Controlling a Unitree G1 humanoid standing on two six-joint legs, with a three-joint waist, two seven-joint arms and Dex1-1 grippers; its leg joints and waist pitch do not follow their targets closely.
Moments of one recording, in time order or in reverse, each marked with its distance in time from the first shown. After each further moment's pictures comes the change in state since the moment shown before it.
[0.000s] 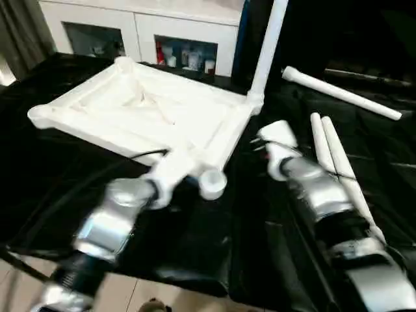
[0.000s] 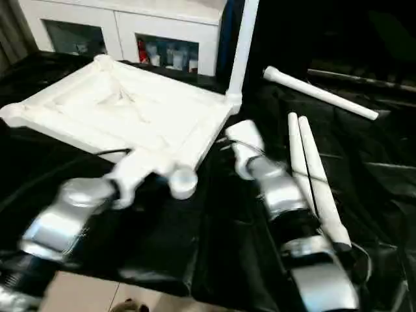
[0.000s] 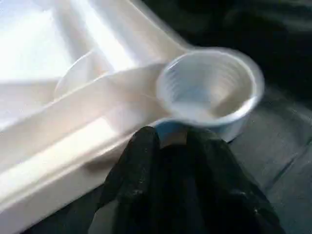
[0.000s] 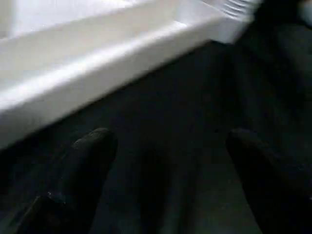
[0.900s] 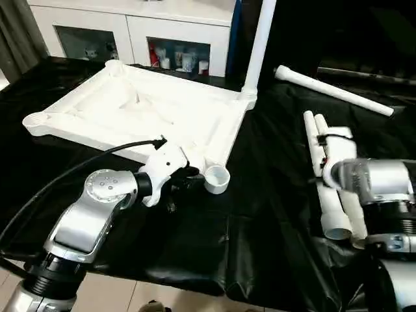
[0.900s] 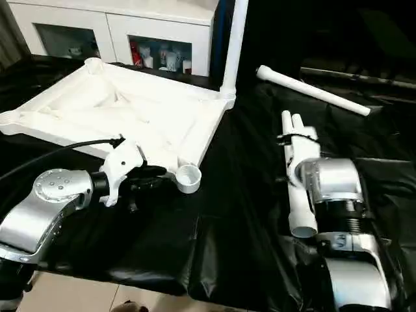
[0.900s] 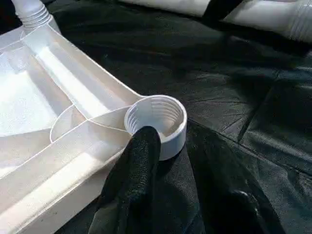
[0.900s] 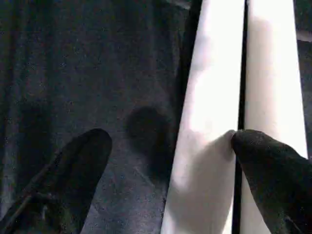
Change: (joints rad) left arm 0.035 0.147 0.084 -0.198 -0.191 0.007 -0.215; right arm -0.013 -0.129 -0.185 -0.136 0.072 0.619 -0.063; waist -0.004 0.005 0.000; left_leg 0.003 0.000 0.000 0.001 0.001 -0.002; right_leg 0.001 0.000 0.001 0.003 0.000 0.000
